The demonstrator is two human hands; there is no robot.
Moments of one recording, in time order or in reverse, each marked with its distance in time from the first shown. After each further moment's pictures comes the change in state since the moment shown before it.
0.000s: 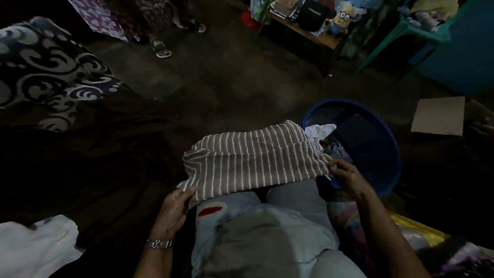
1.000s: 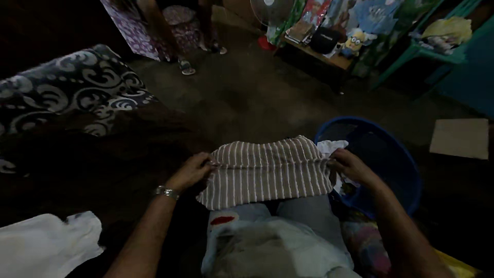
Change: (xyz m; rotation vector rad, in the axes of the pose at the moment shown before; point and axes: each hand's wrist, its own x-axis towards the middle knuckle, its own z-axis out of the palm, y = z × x) left_hand 0.069 0.107 0.003 1.052 -0.429 0.514; right_hand 0.070 -0.073 0.013 -0.844 -0.210 -0.233
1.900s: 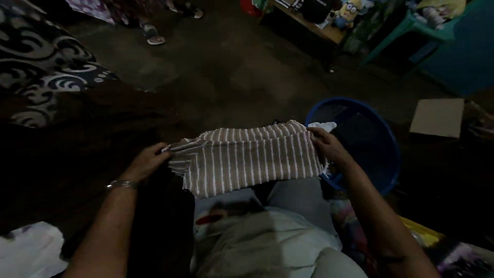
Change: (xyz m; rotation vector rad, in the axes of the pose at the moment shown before) left_hand 0.022 -0.089 -0.010 -0.091 0.145 -0.236; right_hand 0.038 -0.003 0.032 0.316 0.073 0.216
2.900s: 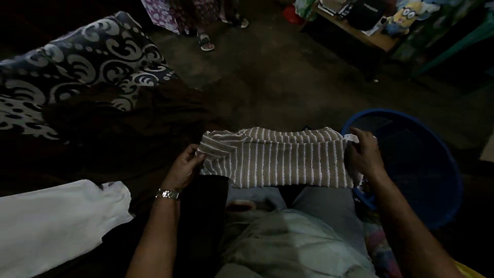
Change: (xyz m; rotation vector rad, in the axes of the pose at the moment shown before) left_hand -0.082 0.010 0.011 -0.744 0.191 0.053; right_hand 0.001 -0.034 0.024 -0.372 0.245 -0.139
